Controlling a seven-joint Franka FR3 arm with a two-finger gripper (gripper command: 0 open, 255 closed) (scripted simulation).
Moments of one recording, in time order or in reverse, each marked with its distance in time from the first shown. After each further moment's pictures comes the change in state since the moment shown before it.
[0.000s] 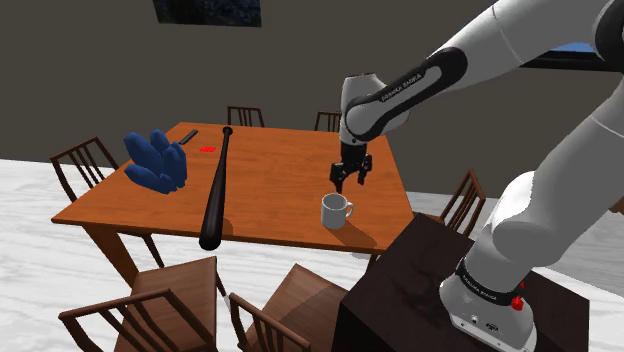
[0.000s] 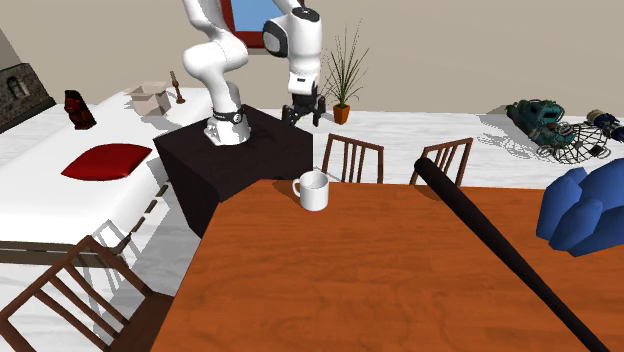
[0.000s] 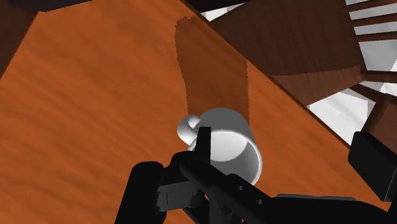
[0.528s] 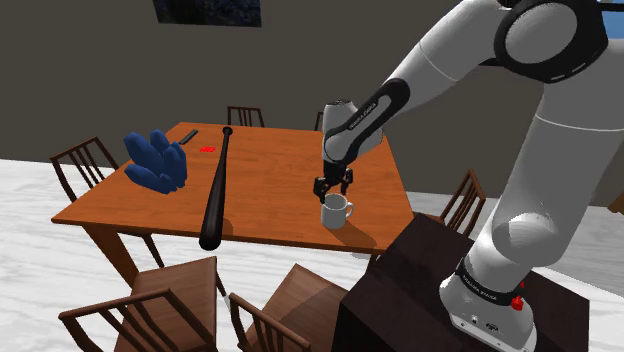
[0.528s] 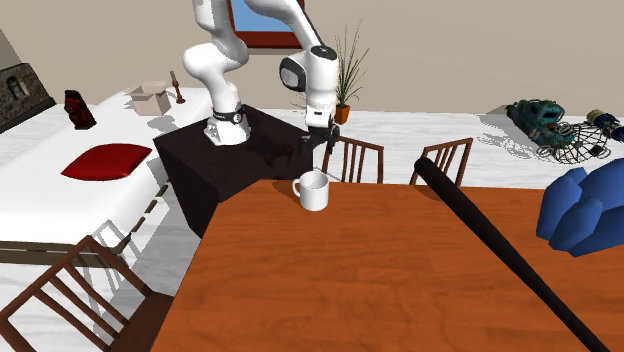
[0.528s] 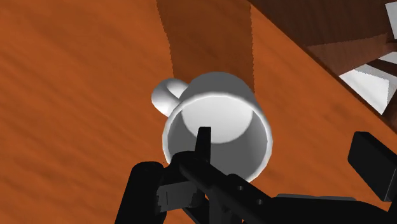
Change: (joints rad) arm 0.004 0.325 0.007 0.123 -0.032 0.238 0.043
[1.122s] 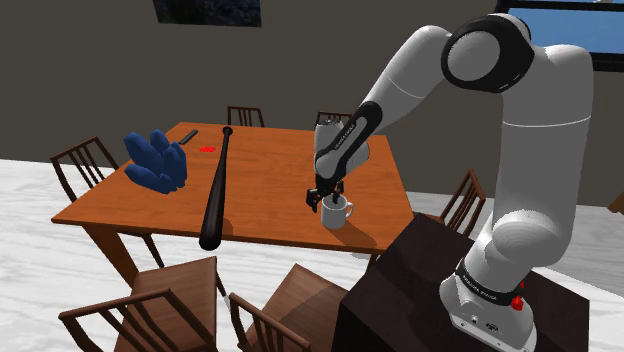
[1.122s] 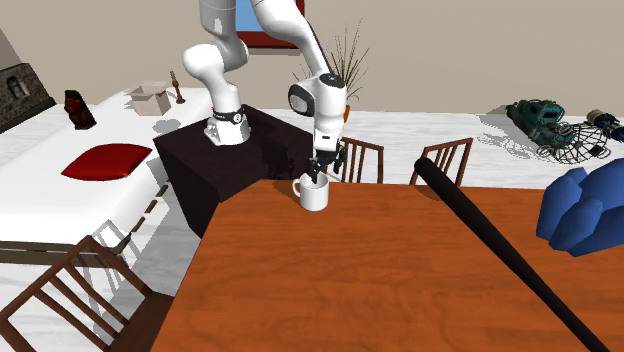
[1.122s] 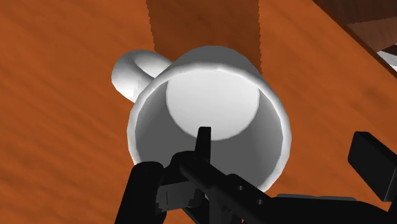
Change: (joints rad) arm 0.007 0.226 -0.007 0.102 -0.022 0.142 0.026
